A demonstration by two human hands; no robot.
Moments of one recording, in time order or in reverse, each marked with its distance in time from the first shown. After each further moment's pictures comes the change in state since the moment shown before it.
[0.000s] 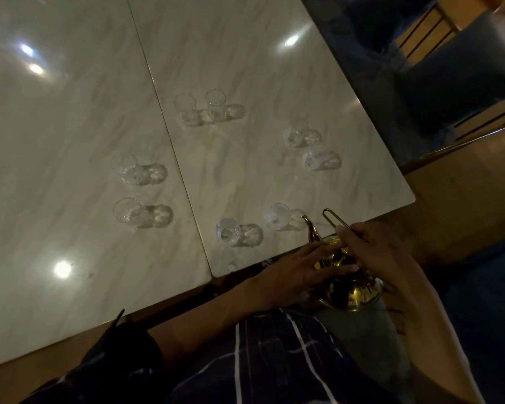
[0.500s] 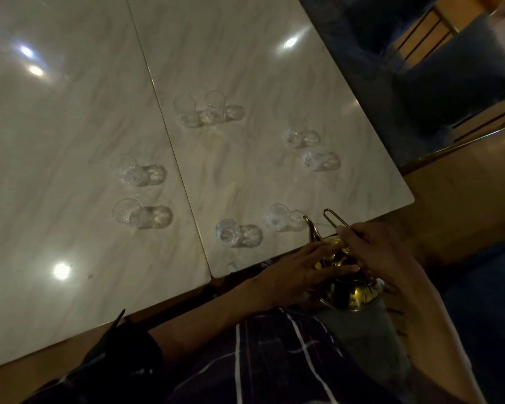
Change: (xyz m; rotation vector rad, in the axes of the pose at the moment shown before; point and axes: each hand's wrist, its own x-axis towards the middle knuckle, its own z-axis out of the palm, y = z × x) left_hand 0.002 0.010 -0.012 -0.010 -0.015 -0.011; right_hand 0.000 0.001 -0.001 -0.005 0.020 0.000
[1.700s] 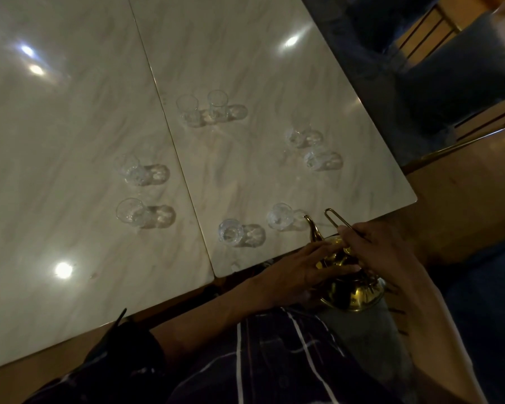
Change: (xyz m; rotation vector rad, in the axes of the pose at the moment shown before) left_hand -0.005 -0.009 0.003 0.025 -0.003 0.019; right_hand -0.004 -0.009 0.002 0.036 -0.018 0.008
